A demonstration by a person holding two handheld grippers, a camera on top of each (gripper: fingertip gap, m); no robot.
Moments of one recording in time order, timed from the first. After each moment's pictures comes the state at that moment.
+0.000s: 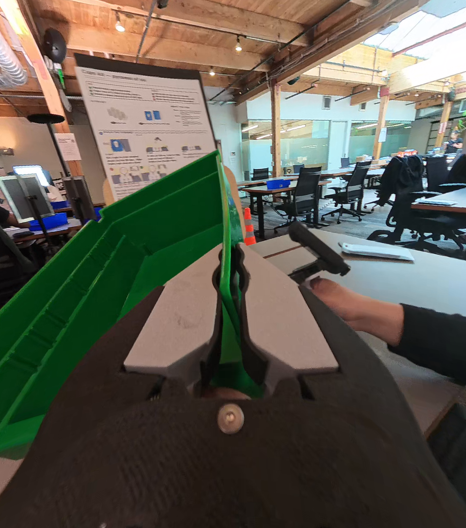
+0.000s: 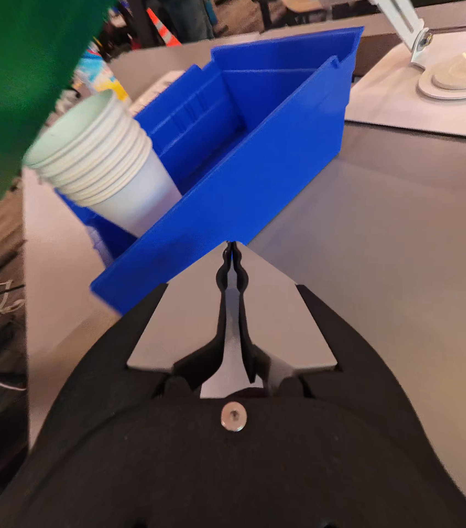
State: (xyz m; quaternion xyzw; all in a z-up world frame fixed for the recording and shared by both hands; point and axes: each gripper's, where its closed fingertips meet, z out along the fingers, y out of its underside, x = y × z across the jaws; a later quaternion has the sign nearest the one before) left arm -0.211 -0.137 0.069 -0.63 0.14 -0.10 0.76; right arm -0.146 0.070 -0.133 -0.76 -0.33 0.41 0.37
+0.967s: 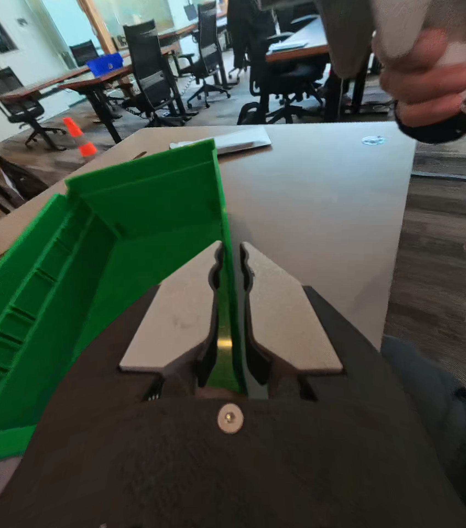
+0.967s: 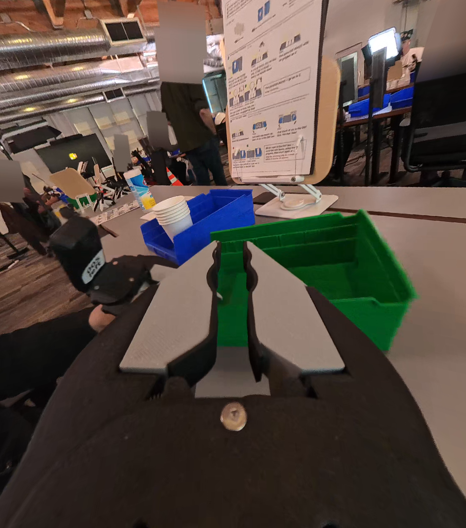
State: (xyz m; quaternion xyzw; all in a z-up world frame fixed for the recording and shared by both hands) left arm 0.137 -0.047 -0.097 -0.69 0.40 -0.17 0.58; right arm 0.203 -0.038 0.008 -0.66 -0.26 0.43 0.56
